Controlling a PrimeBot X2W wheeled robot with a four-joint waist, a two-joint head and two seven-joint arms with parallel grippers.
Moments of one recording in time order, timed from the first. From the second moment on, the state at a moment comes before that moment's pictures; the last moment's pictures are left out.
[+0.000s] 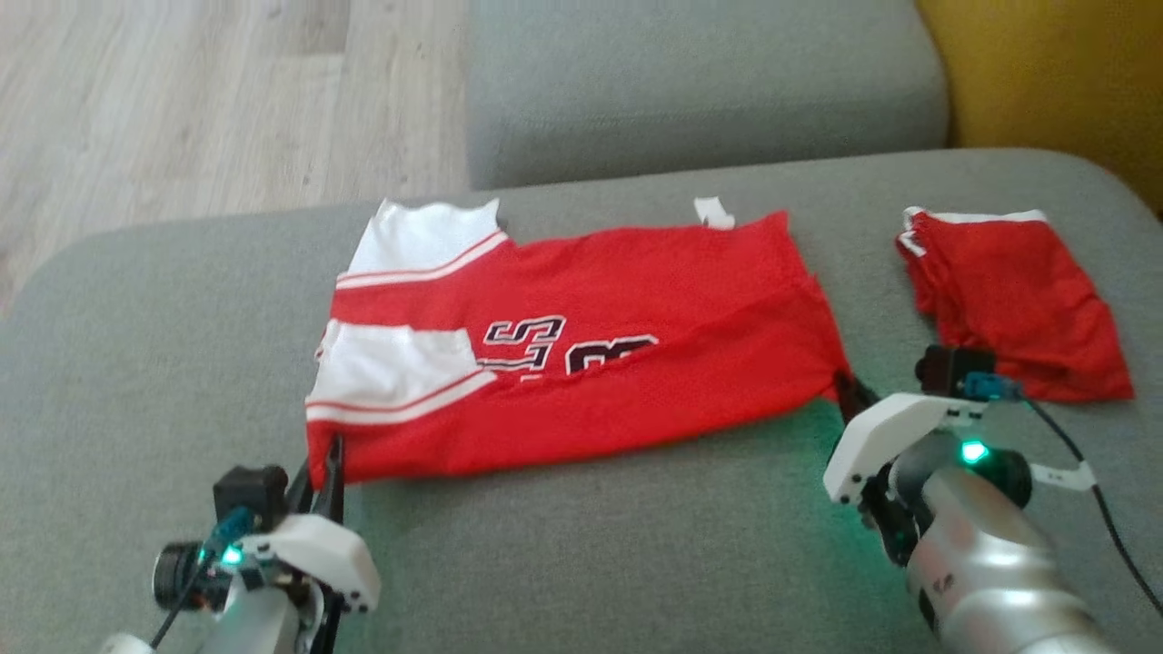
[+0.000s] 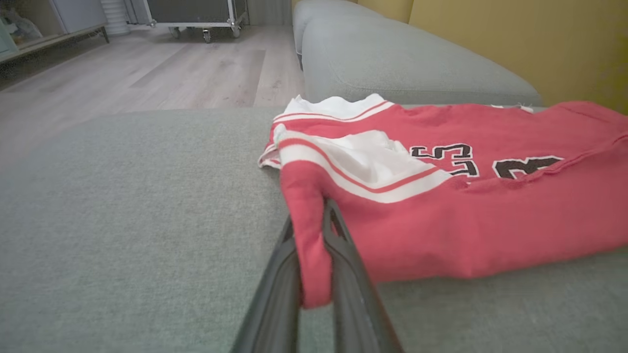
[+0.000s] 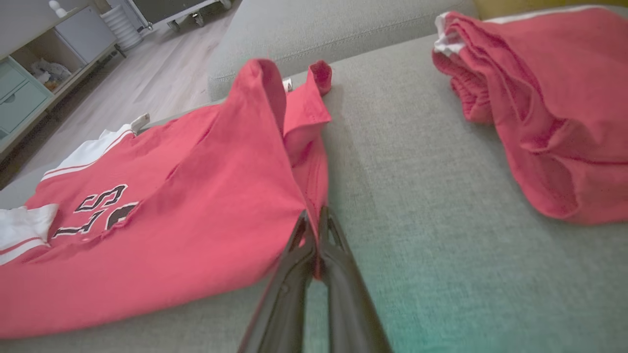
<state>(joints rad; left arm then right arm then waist) -0.37 0.12 -0.23 0.93 -0.29 -0.08 -0.24 -0.61 -0.06 0.20 1.24 0.40 0.13 -0.12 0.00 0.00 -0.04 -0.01</state>
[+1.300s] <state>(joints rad) -0.08 0.23 -0.27 0.59 -0.35 -0.05 0.00 -0.26 -0.16 0.22 0.74 0.56 0.13 0.24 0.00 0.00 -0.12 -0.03</state>
